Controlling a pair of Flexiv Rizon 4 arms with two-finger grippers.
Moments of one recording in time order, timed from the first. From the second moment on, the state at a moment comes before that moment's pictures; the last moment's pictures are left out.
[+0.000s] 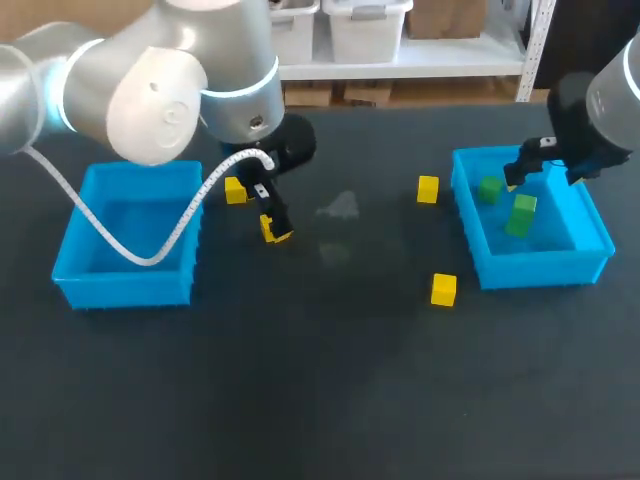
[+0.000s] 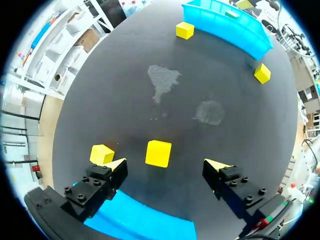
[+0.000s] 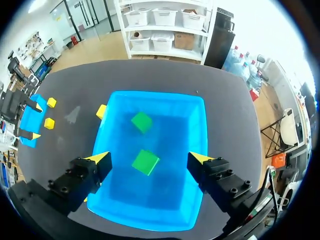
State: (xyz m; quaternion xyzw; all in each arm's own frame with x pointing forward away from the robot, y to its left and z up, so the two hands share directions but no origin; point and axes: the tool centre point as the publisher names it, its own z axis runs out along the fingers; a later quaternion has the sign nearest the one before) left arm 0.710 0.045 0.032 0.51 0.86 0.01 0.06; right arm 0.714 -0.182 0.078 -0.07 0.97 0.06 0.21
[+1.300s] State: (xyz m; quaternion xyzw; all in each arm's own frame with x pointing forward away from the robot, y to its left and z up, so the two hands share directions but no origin) left arm 0.723 0.036 -0.010 0.55 0.83 0.05 0.02; right arm 0.714 -0.182 0.078 -0.07 0.97 0.06 0.21
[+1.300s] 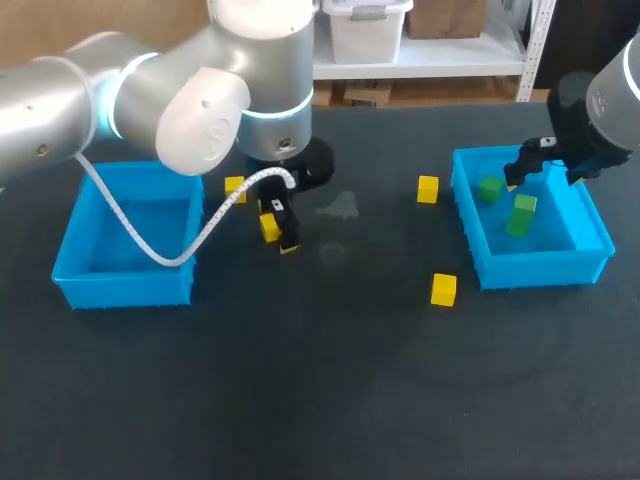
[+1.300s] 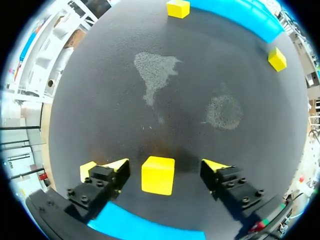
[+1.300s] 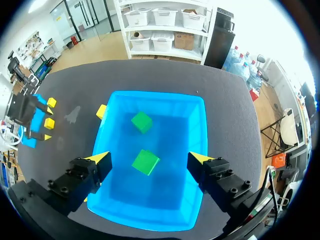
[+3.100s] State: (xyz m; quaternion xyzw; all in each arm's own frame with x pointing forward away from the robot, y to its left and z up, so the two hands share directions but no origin) left arm 0.780 0.171 0.110 0.31 0.94 0.04 0.14; right arm 0.714 -0.182 0.078 -0.07 0.97 0.06 0.21
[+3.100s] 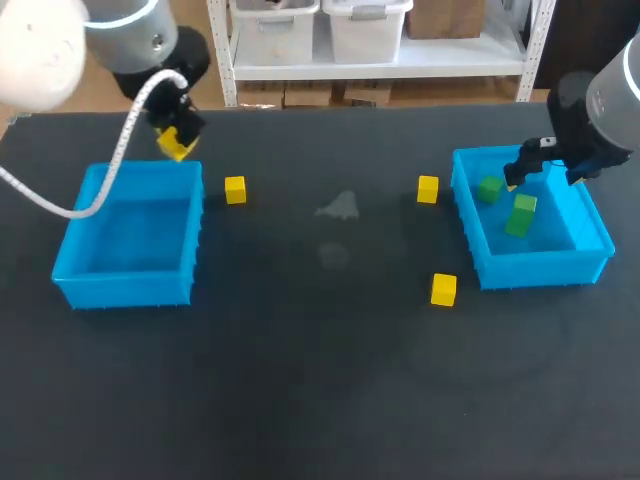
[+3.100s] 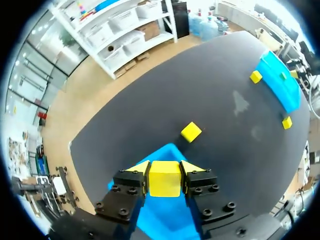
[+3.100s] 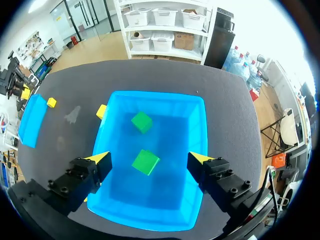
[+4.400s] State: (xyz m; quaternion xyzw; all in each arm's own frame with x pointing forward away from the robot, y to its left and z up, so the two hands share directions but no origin) left arm 0.736 0.197 0.100 0.33 0.93 0.00 0.16; right arm 0.714 -0.182 0.078 -0.07 0.97 0.06 0.21
